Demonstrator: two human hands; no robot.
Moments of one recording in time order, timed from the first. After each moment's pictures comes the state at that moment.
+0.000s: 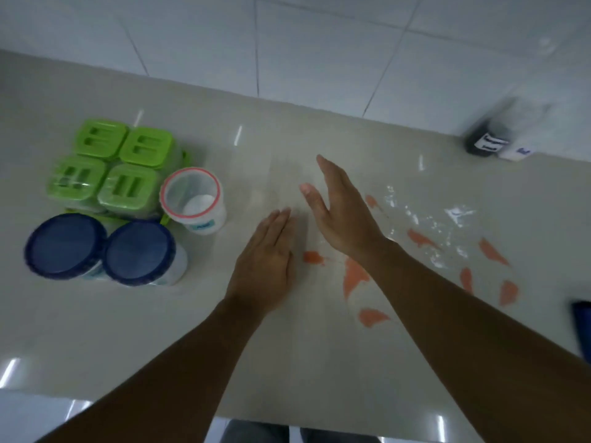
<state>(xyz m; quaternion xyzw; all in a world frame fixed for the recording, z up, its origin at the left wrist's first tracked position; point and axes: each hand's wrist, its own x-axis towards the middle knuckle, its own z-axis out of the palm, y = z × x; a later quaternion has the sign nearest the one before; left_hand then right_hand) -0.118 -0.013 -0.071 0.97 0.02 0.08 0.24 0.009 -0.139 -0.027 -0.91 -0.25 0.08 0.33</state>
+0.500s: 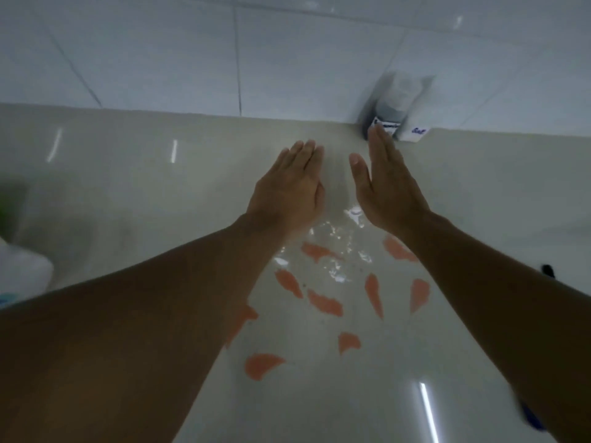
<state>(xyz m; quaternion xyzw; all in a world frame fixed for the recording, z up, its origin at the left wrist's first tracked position) 0.101 -0.188 -0.038 0.97 -0.12 0.05 0.20 0.140 -0.368 -0.027 -0.98 -0.11 -0.01 0.19</state>
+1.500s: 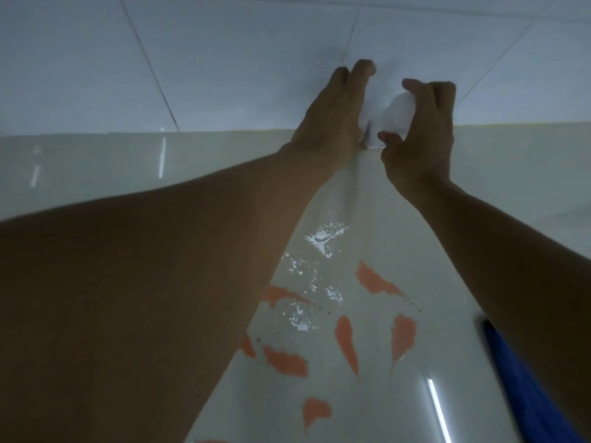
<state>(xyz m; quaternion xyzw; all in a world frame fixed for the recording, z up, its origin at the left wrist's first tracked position) 0.239 -0.299 0.000 0.92 -0.14 0.07 0.37 0.237 -0.447 -0.024 -0.94 0.00 -0.19 0.27</state>
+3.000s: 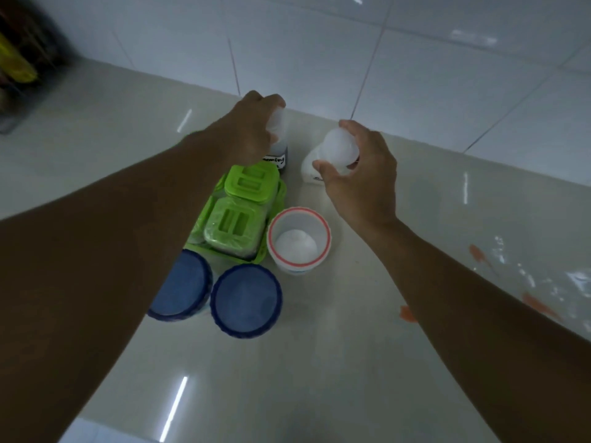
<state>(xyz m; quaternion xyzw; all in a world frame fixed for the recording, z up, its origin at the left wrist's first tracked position) 0.025 0.258 0.025 0.96 0.13 -0.03 0.25 0.040 0.055 -0.009 -0.88 -0.17 -0.06 0.44</state>
